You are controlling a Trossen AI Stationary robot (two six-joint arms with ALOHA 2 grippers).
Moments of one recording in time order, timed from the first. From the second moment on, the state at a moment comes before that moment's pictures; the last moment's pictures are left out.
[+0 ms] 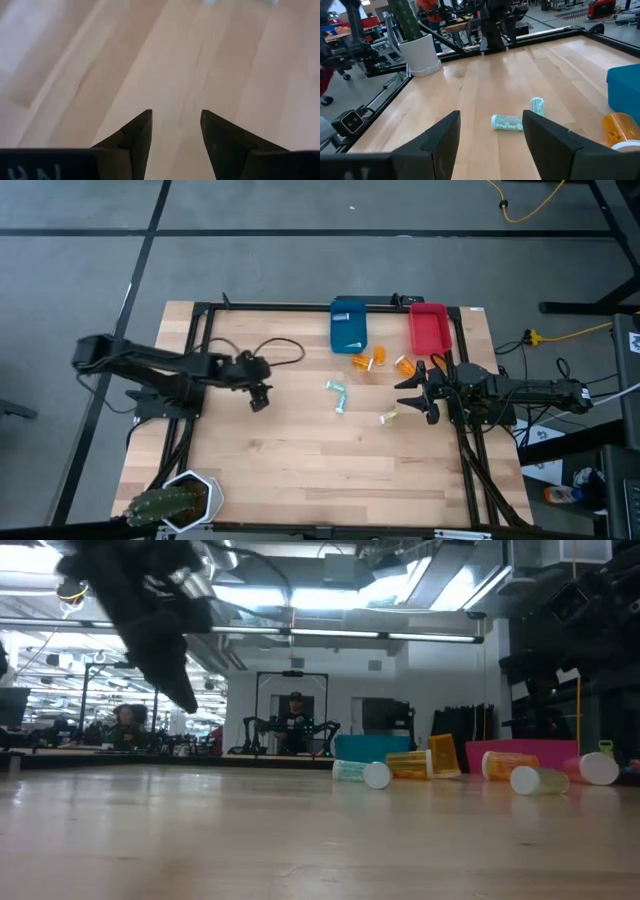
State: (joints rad) left arm 0.02 1.09 0.58 -0.42 -0.26 -0.36; right arm -0.07 0.18 0.01 0.04 -0.16 0.21
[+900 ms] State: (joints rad) left arm -0.01 0.41 0.01 0.20 -0.39 -0.01; right arm -0.07 0.18 0.01 0.04 -0.15 0.21
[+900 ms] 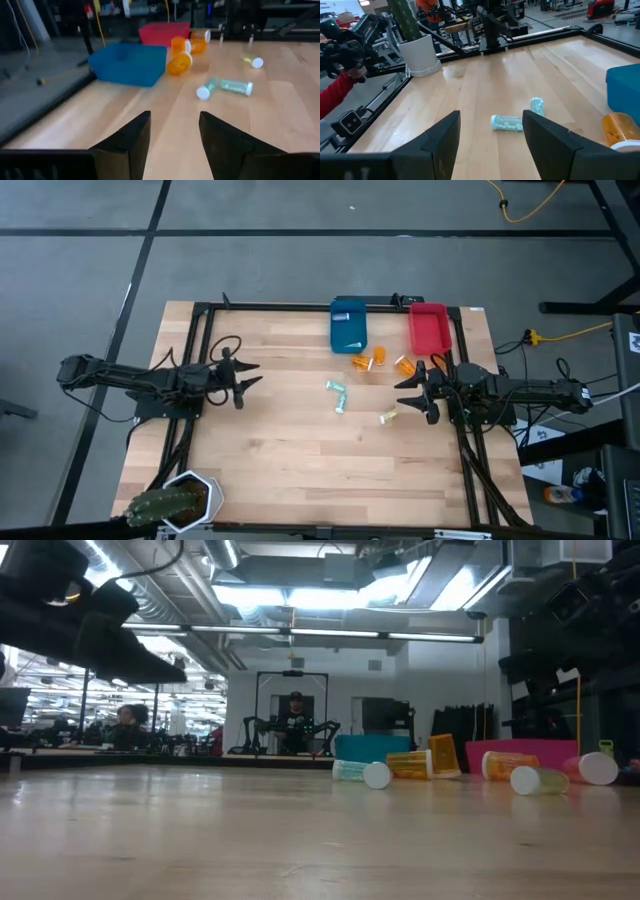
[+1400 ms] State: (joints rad) left arm 0.21 0.33 0.01 0.03 -0.13 -0.01; right arm -0.07 0.18 0.01 0.04 -0.10 0.21
